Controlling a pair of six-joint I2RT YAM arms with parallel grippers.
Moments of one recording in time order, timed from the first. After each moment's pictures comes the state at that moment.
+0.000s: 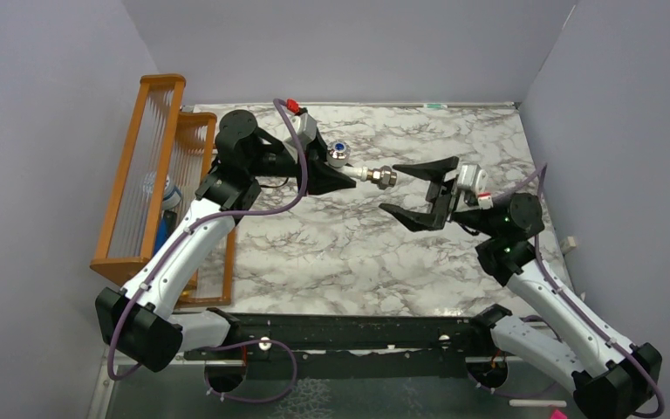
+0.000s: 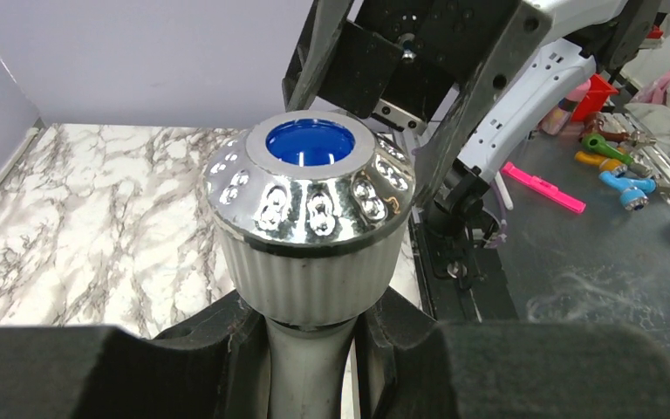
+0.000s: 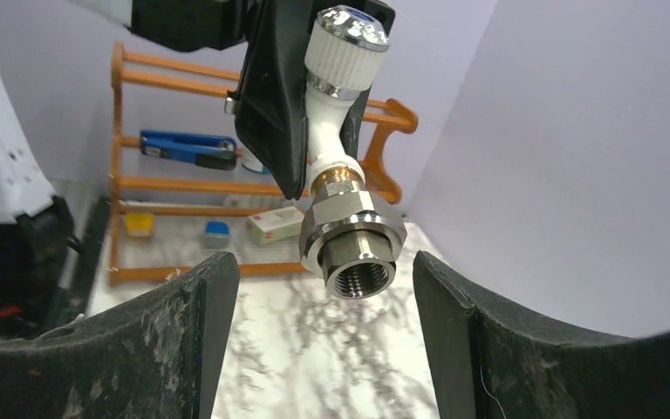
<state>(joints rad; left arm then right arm) -0.47 1.24 1.23 0.10 1.15 -0.11 0.50 0.84 0.72 0.57 -0.74 0.02</state>
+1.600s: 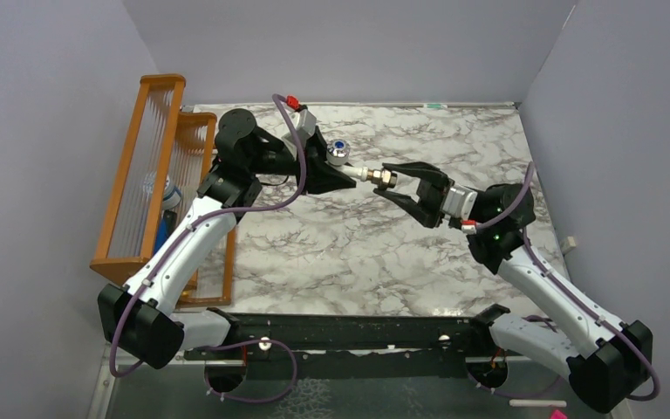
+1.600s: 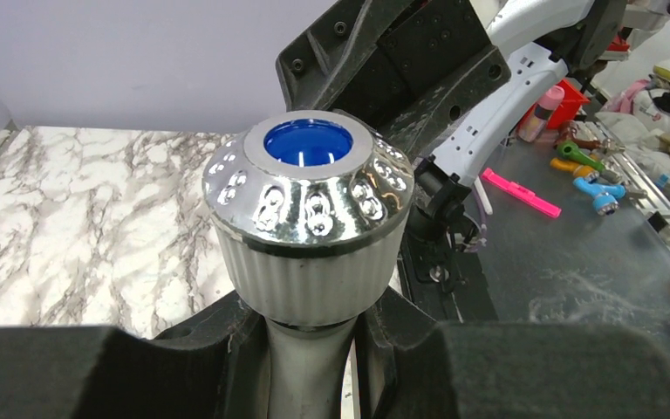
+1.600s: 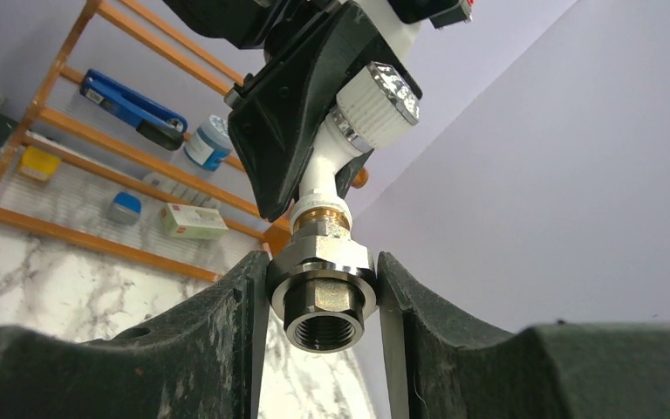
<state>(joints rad) -0.47 1.26 1.23 0.16 1.20 -0.19 0.52 0.96 0.75 0.74 -0.91 -0.44</state>
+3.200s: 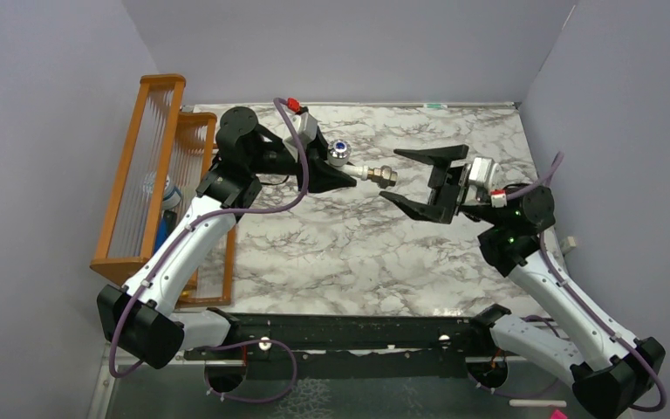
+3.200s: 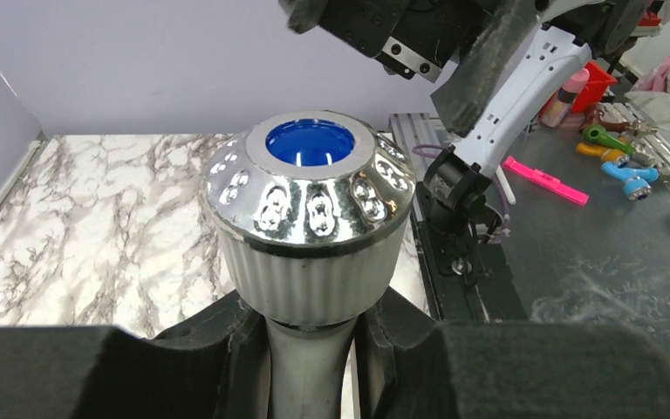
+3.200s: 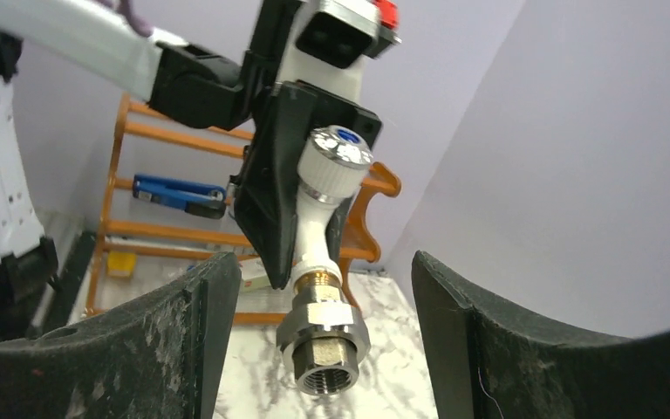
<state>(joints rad) -0.47 1.26 1.25 0.10 1.18 -0.08 0.52 0.90 0.83 0.66 -0.74 0.02</state>
